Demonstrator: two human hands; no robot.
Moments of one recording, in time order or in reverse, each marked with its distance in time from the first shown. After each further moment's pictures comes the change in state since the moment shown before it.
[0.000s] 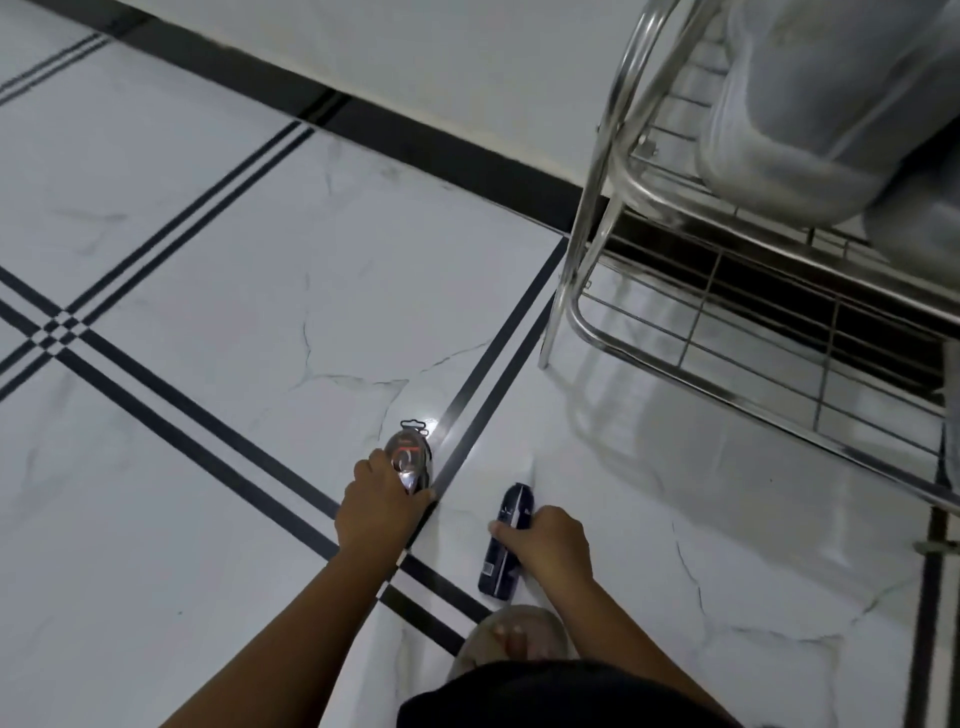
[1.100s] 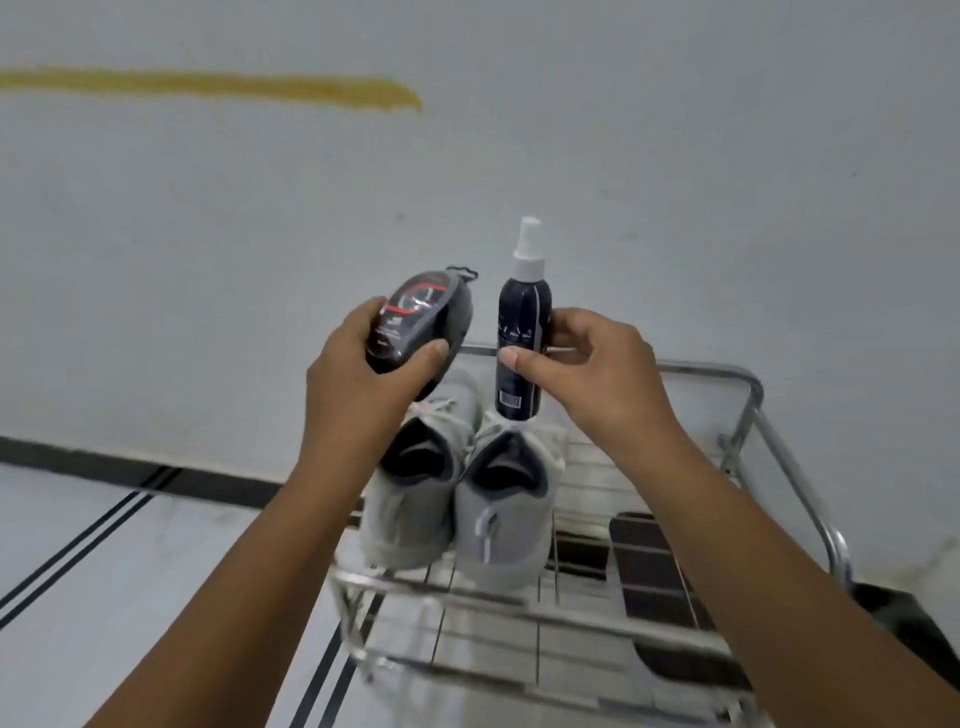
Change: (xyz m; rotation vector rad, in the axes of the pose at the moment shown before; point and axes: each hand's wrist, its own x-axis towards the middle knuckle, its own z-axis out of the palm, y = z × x) left_hand -0.168 0.381 -0.277 -0.805 0.382 0.972; right_hand -0.207 -0.102 -0.461 0.461 0.802 -0.906
